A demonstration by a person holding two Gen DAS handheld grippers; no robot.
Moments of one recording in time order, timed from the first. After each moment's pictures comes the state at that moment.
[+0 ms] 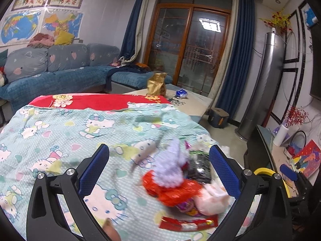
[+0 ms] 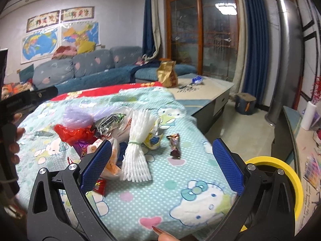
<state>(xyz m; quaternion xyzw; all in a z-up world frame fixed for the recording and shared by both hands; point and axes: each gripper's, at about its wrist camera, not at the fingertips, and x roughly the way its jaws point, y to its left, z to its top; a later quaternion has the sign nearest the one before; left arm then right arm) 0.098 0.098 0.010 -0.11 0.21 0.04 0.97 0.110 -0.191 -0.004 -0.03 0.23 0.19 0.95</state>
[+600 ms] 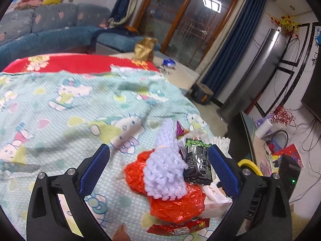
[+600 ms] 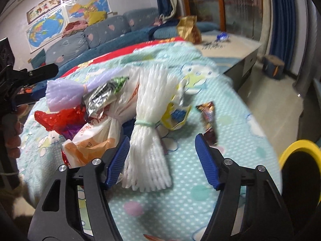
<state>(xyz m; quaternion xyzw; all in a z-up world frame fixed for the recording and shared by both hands) 0.166 0.114 -0.026 -0.18 0.33 -0.05 0.92 0.182 -0.155 -0.055 0.00 0.39 0.27 0.88</state>
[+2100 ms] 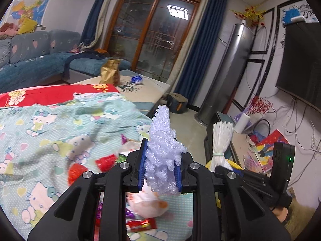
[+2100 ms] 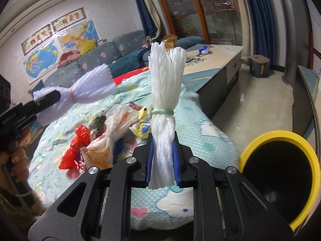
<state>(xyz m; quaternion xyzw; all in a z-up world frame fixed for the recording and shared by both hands) 0.121 0.015 0.028 -0.12 0.25 -0.12 0.95 0.146 -0.251 -0.008 0.08 0.33 0.24 0.91</state>
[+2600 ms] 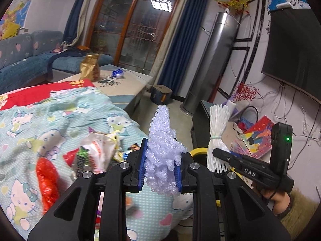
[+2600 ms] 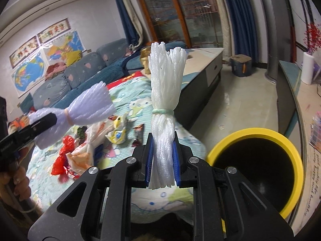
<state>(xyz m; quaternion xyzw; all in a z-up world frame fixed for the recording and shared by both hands) 0.123 -0.047 0.019 -0.10 0.27 -0.18 0.94 0.143 -0.305 -0.005 0.10 0.32 0.18 0.92</state>
